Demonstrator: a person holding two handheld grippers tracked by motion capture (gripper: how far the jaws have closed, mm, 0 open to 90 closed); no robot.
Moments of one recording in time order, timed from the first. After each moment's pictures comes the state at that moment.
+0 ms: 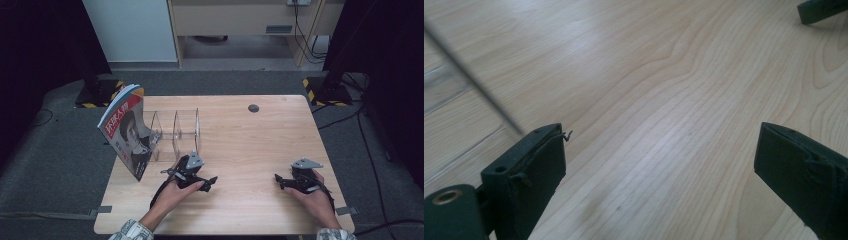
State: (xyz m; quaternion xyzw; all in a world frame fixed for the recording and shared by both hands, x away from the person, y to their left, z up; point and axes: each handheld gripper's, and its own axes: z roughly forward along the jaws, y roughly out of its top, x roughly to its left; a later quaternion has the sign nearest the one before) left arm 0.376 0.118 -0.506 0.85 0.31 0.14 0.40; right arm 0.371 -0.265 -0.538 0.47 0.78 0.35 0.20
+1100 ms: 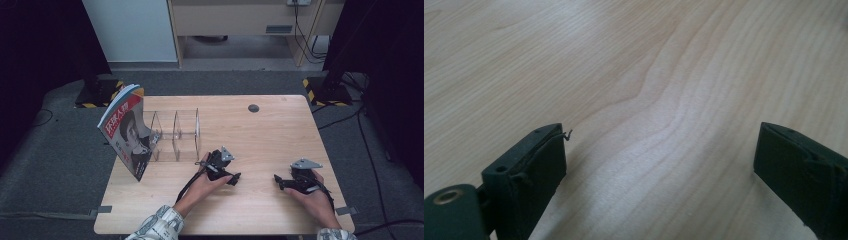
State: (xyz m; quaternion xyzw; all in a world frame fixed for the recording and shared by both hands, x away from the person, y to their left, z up) left arm 0.419 0.038 -0.533 0.87 0.32 0.14 0.35; right arm 0.371 -0.263 -0.538 0.47 0.78 0.35 0.20
